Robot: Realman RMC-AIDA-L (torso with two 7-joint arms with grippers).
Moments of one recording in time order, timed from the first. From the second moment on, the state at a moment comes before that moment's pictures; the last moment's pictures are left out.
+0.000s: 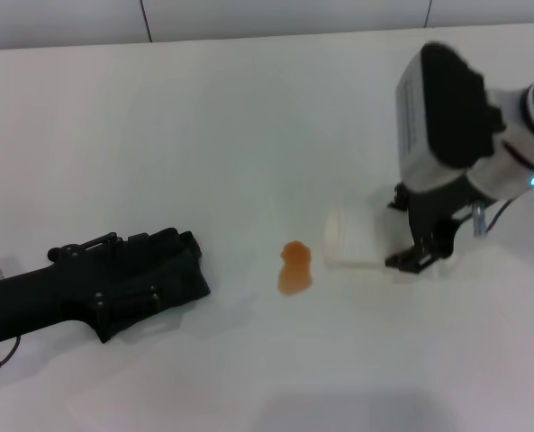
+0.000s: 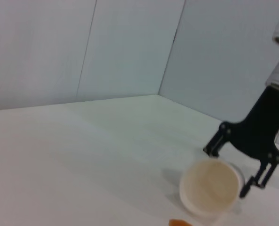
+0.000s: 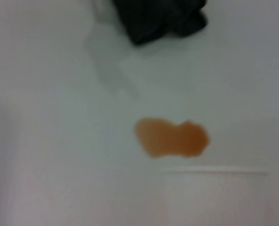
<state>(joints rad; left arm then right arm) -0.32 -2.08 0.71 0.58 1.93 1.58 -1.25 0.66 2.02 -1.60 -1.30 -2.46 -1.45 2.05</state>
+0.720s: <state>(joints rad) -0.33 -2.08 0.71 0.58 1.93 1.58 -1.24 0.42 2.01 -1.21 -1.26 -1.81 -1.38 1.63</state>
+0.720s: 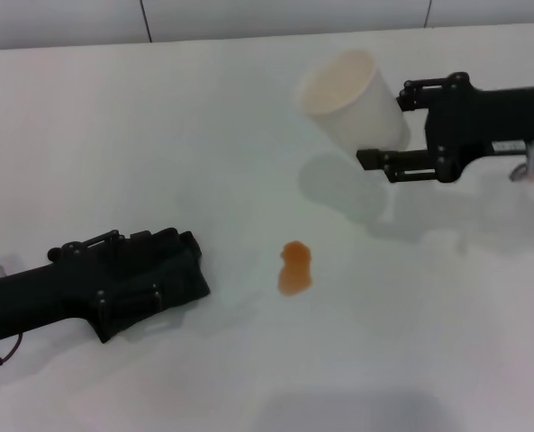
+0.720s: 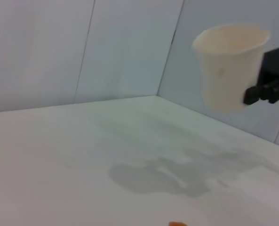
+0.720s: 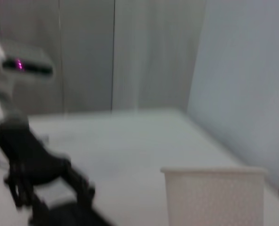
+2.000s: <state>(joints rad) -0.33 -2.08 0.71 0.58 1.93 1.58 -1.25 0.32 2.01 -1.19 -0.49 -1.23 -1.13 0.72</state>
